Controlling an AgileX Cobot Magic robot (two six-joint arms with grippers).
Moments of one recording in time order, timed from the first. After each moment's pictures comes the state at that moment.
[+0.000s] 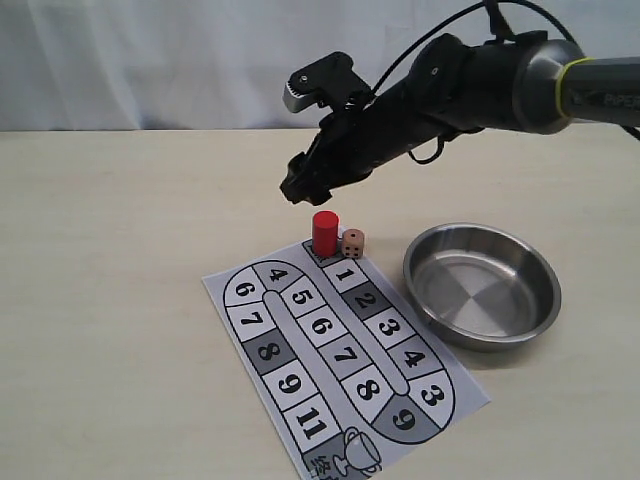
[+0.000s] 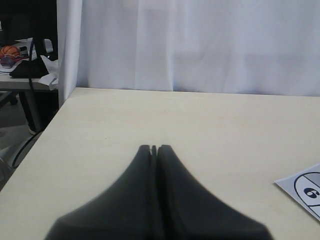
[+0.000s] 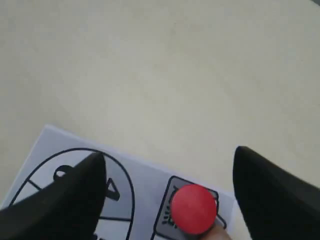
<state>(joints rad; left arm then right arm) 0.02 0.00 0.00 0.04 0.24 -0.06 0.43 2.05 -1.55 0.54 0.52 -0.79</state>
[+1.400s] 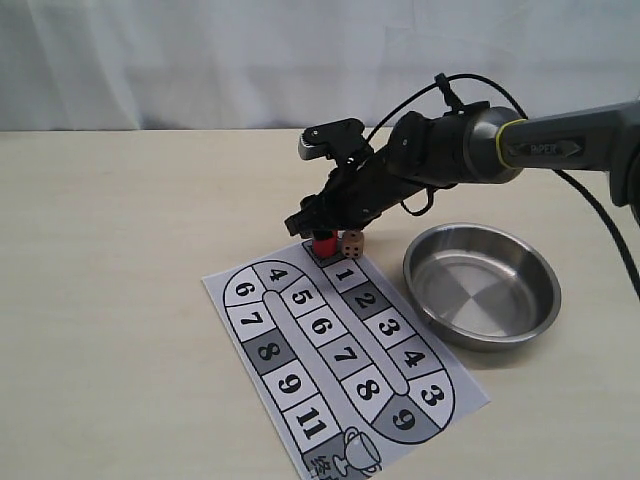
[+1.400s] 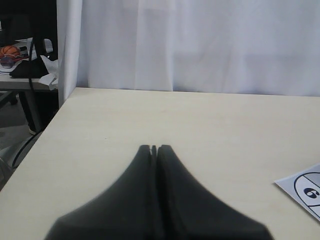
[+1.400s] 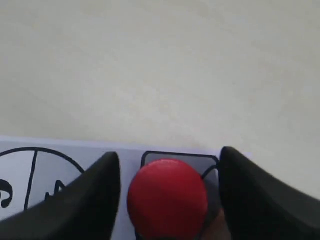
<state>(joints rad) 0.02 0.00 0.00 0.04 0.24 -0.06 0.42 2.23 -1.54 0.49 0.40 -0.51</state>
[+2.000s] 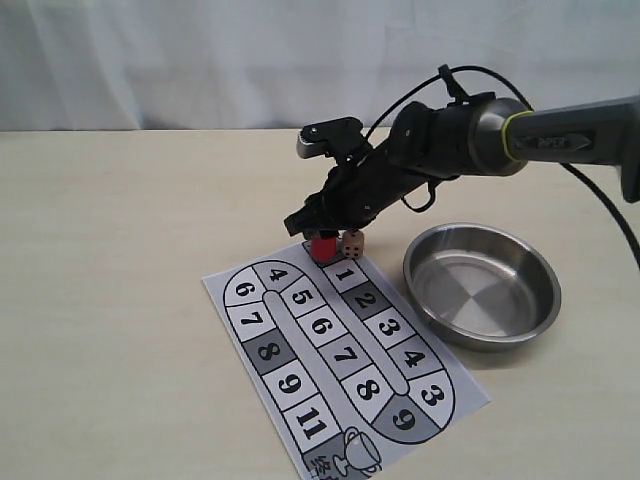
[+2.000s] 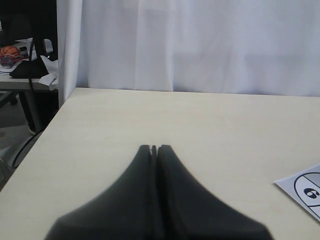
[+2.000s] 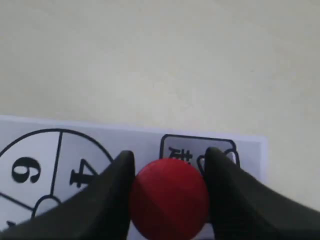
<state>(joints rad) 0.02 0.00 0.00 0.04 0.24 -0.06 0.42 2.20 -1.55 0.48 0.50 -0.51</state>
